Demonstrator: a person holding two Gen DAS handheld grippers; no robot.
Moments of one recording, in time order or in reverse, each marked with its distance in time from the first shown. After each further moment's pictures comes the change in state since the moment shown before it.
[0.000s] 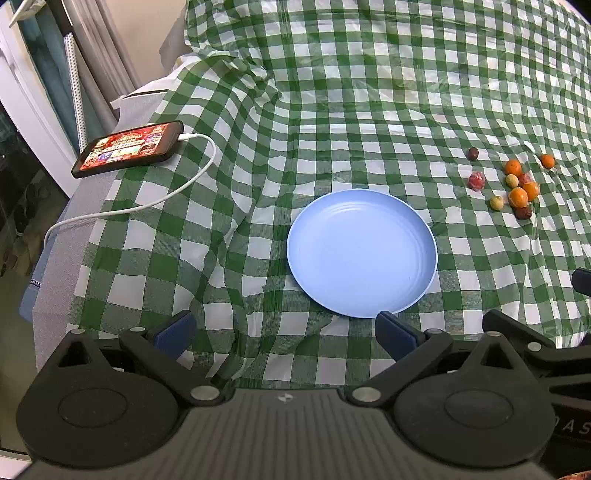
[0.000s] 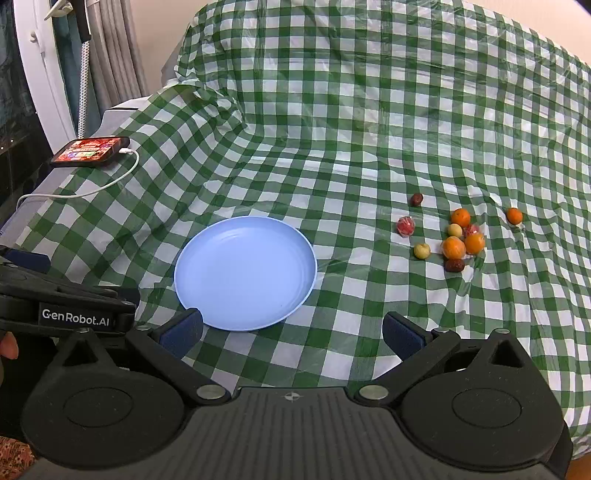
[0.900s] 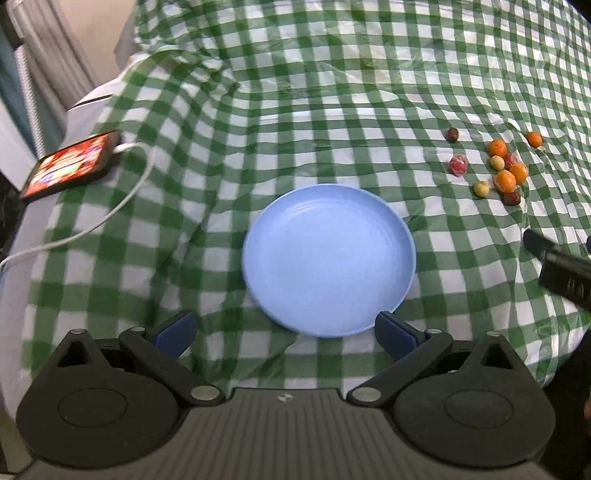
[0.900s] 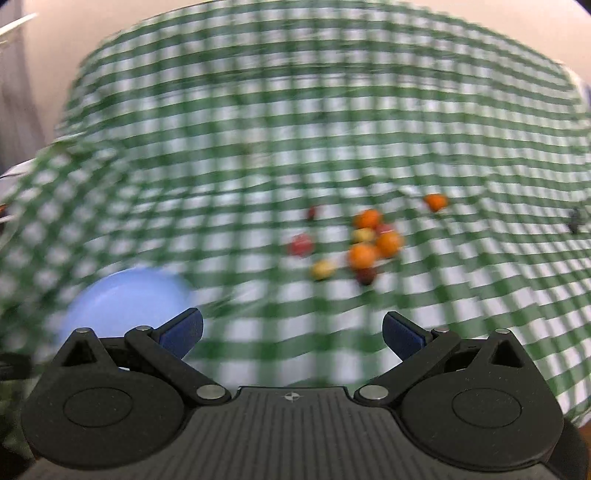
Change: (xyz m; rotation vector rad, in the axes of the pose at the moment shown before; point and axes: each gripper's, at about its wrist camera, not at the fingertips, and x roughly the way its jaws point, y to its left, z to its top) left arm 0.043 -0.036 0.029 0.082 0.044 -0.070; right arm 0.053 -0.100 -0.011 0.232 -0.238 -0.229
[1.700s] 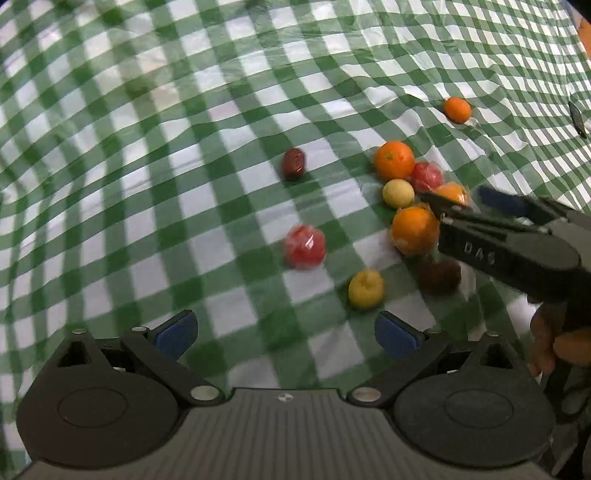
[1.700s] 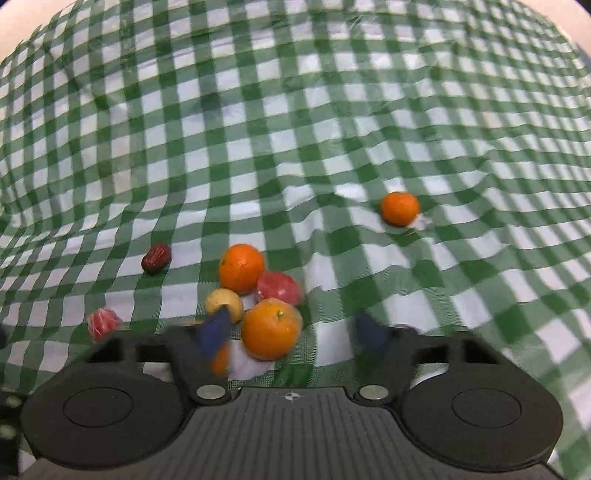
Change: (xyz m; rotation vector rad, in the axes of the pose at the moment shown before) left arm 0.175 -0.214 0.139 0.325 -0.031 -0.242; right arm 0.243 -0.143 0.008 0.089 0.065 0.012
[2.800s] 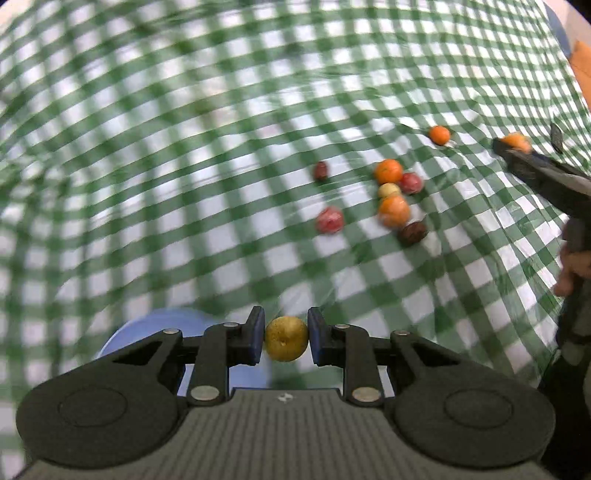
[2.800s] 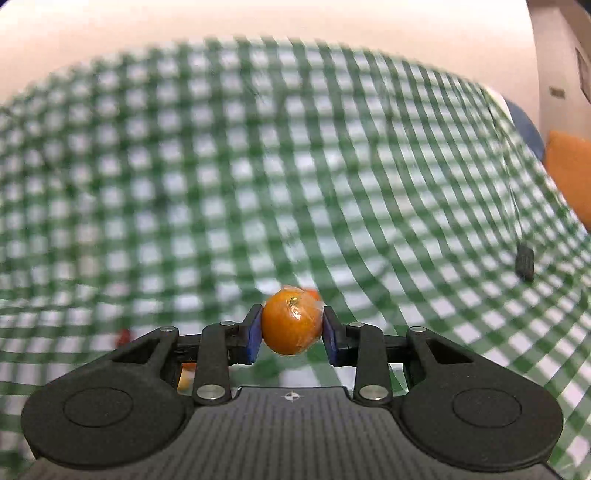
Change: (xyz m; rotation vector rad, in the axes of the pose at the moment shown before) left arm -0.137 0.034 -0.063 -0.078 -0.049 0.043; right arm -0.115 -0.012 0.019 0.013 -0.272 -0.181
